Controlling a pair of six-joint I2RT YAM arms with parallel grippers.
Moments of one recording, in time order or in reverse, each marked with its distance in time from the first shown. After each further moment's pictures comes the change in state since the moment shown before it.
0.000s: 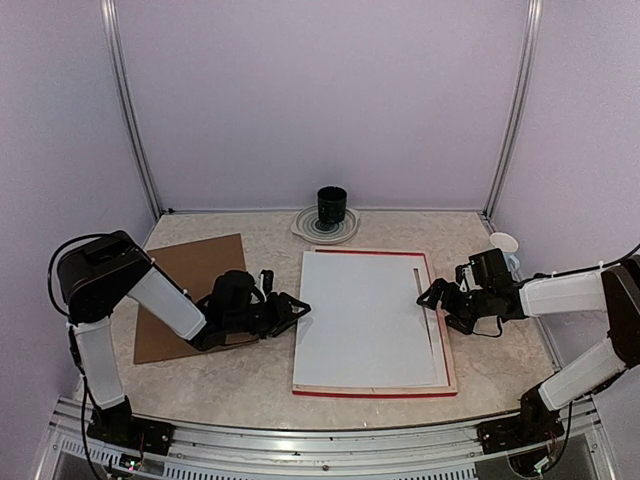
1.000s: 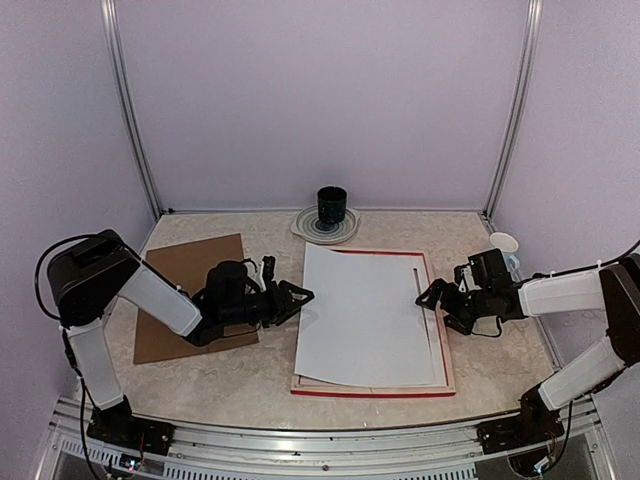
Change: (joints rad) left arm 0.010 -0.058 0.006 0.060 0.069 0.023; right arm 0.000 0.013 0.000 0.010 -0.014 0.000
